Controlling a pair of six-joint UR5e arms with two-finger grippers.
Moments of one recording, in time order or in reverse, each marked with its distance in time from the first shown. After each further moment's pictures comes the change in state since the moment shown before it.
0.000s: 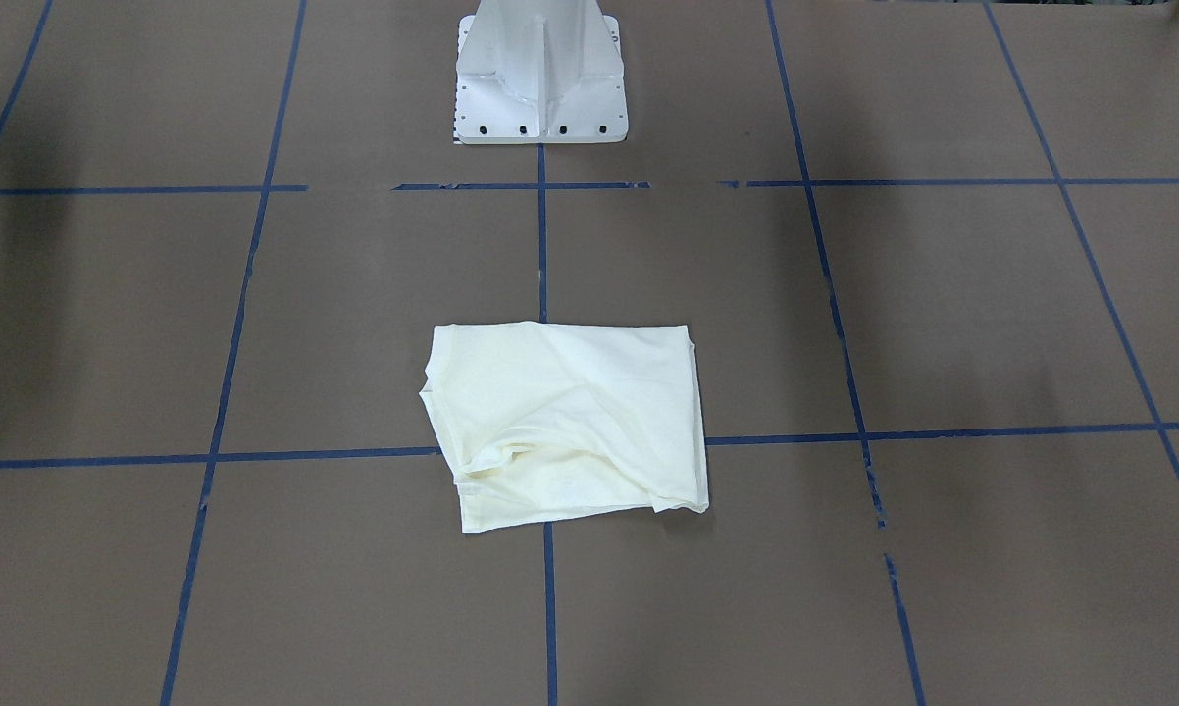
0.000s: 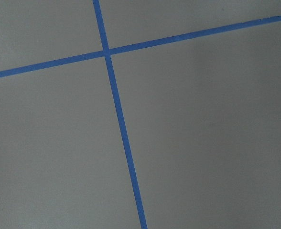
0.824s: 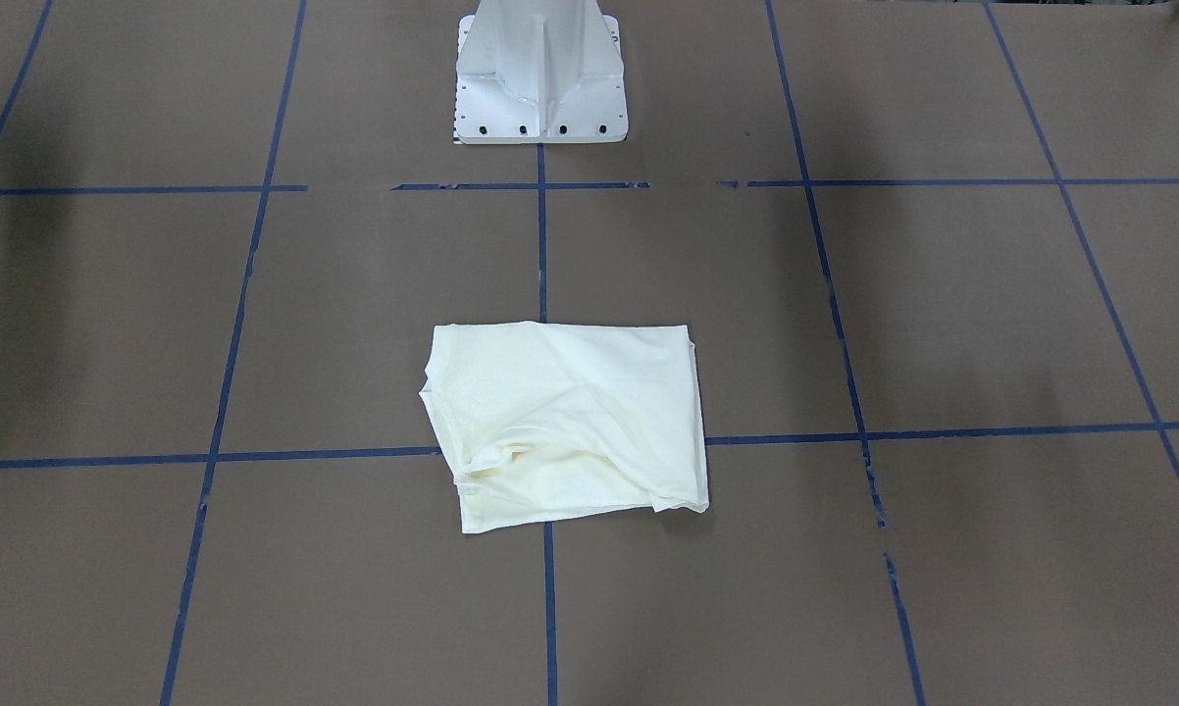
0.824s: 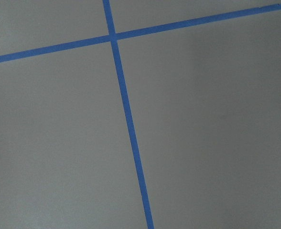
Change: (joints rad) left arm 0.003 -0.020 -0.011 -0.003 0.002 -0.002; right arm 0.000 -0.002 0.008 0.001 0.000 0.001
